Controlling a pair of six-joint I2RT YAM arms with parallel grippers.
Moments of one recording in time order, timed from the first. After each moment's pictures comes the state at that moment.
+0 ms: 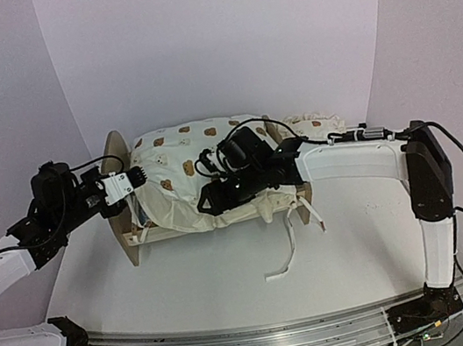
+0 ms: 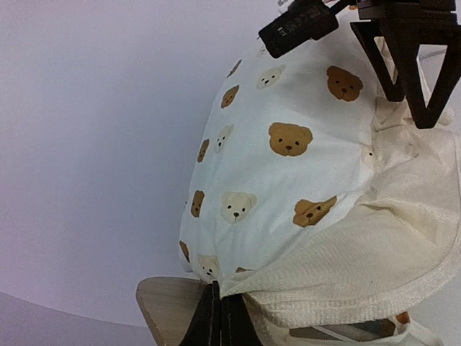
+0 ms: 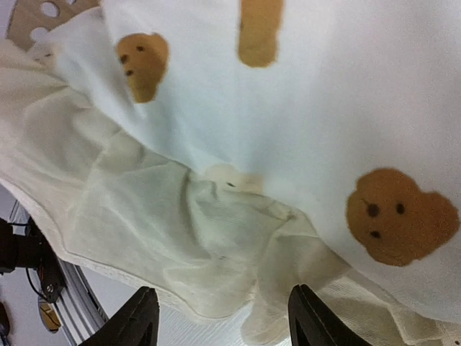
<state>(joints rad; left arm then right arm) -0.53 0.96 0.75 0.00 0.08 1.06 0.93 2.00 1.65 -0.37 -0.16 0.41</state>
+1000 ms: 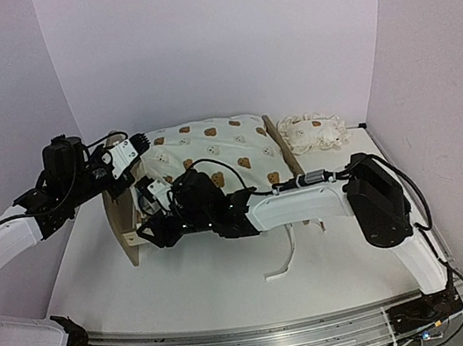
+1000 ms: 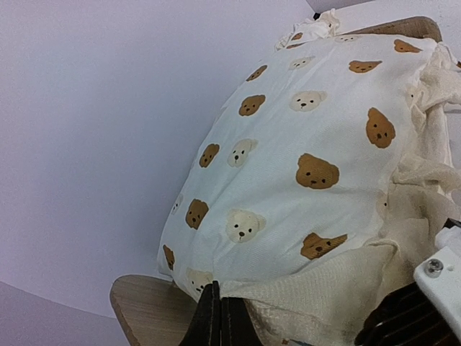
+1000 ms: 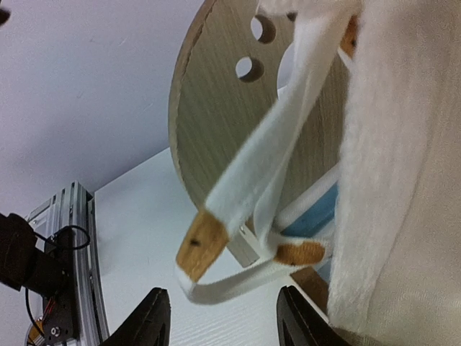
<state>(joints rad) -0.53 1.13 0.95 -0.07 0.06 0.83 1.13 2.31 1.83 0.12 -0.13 0.28</state>
